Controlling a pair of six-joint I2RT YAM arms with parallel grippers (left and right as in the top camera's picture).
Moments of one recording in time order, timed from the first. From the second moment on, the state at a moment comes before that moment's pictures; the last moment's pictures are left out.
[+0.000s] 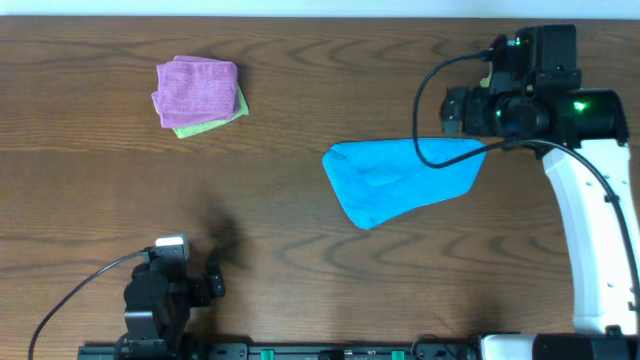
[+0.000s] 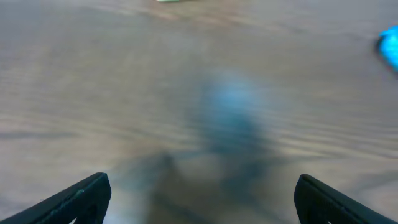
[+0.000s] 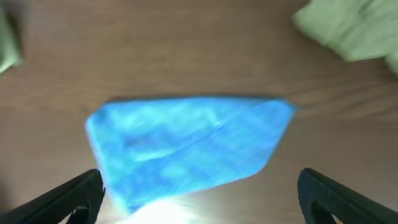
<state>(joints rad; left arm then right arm) 0.00 0.01 0.22 -0.82 0.06 -0.09 0.06 1.53 1.61 -1.12 -0.13 0.10</state>
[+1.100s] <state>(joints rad) 0.00 1.15 0.99 -1.03 0.35 -0.26 0.38 1.85 1.25 -0.73 -0.08 -0.12</state>
